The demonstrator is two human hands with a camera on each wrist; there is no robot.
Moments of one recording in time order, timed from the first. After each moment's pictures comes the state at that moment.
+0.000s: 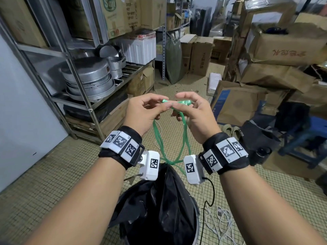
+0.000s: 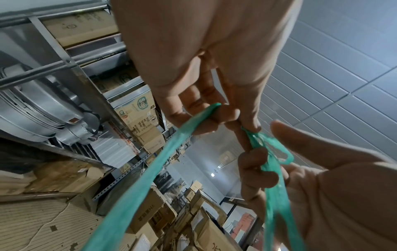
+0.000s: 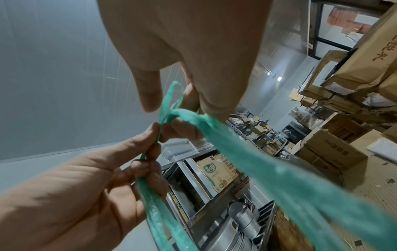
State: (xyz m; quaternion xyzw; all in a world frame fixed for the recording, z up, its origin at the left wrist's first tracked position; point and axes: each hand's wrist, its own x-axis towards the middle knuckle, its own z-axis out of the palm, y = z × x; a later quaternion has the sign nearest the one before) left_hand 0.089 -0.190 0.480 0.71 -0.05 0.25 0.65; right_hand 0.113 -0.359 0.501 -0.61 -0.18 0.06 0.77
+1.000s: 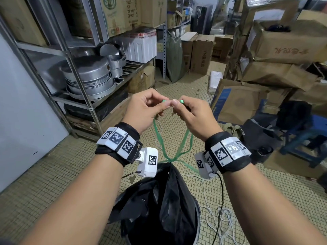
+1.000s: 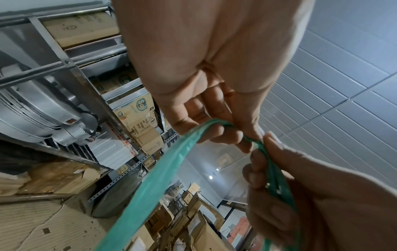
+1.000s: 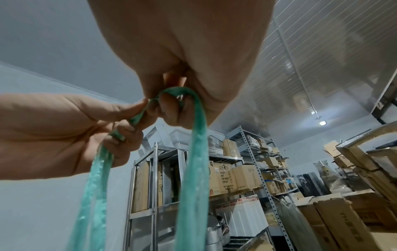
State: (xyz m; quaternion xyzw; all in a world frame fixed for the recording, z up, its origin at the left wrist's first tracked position) left_hand 0.091 -0.184 0.486 0.72 -0.08 0.18 0.66; right_hand 0.121 -0.364 0.499 -0.82 -0.33 -0.13 0.45
